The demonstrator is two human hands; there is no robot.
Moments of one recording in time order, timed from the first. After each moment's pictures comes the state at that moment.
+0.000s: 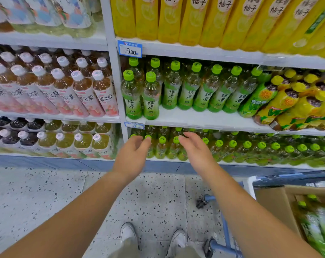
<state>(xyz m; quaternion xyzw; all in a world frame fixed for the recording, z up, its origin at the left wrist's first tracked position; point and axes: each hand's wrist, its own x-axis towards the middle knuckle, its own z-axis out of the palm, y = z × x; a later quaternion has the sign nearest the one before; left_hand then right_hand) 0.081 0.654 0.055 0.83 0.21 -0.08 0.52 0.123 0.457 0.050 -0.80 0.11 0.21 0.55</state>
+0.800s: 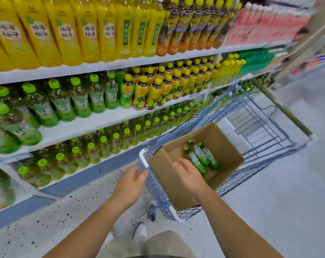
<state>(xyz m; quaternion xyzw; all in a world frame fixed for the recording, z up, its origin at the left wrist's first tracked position) -0.011 0.420 0.102 0.78 -0.04 -0.35 0.52 -0.081 0.213 0.138 -0.80 0.36 0.10 0.46</state>
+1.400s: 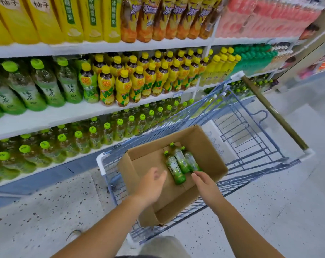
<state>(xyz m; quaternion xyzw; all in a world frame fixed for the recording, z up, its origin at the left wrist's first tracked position) -0.047 0.184 0.080 0.74 -0.04 -0.43 0.51 -0.145 -0.013 0.109 -0.76 0.44 0.13 0.46</state>
